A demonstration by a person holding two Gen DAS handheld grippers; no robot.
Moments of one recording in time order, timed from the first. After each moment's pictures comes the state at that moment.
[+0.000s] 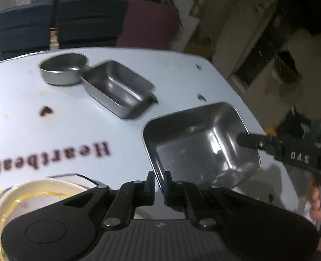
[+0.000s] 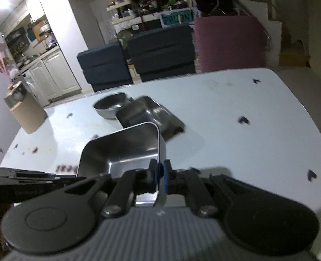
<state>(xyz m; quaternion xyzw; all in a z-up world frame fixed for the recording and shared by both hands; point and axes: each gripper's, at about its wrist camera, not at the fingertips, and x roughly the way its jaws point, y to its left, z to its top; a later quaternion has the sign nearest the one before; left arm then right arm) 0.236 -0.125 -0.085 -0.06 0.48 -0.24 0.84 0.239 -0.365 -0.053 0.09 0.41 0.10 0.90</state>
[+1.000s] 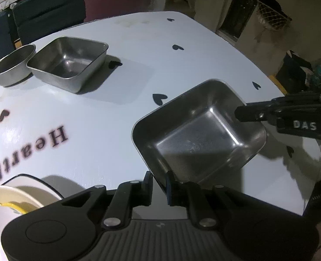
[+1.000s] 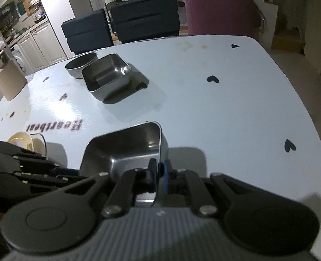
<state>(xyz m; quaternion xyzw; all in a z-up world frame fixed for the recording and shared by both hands) 0.233 -0.190 -0.137 0.07 0.51 -0.28 0.81 0.223 -0.413 -0.099 0.05 0.47 0.08 0.88</state>
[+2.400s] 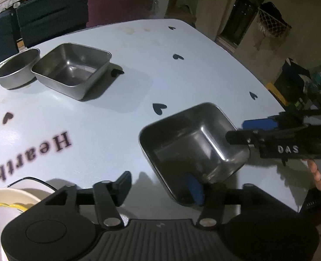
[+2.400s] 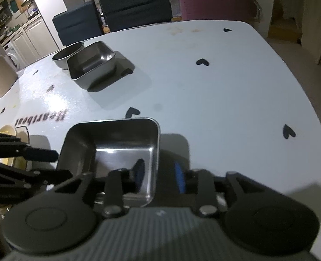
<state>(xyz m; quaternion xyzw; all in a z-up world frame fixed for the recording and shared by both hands) 0.233 -0.184 -0.122 0.05 0.50 -0.27 0.82 0.229 -0.426 -0.127 0.05 0.49 0.07 0.87</state>
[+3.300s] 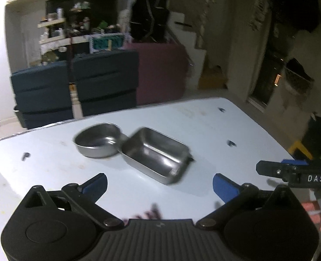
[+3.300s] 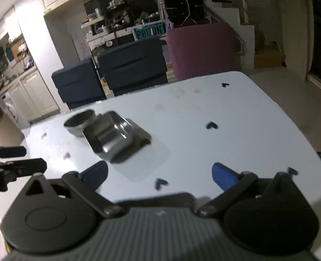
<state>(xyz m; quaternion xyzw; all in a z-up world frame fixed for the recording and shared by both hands) 0.275 -0.086 -0.032 0.02 0.35 -0.18 0.92 0.245 -0.389 -0.063 0.12 0.37 0.03 0.92</state>
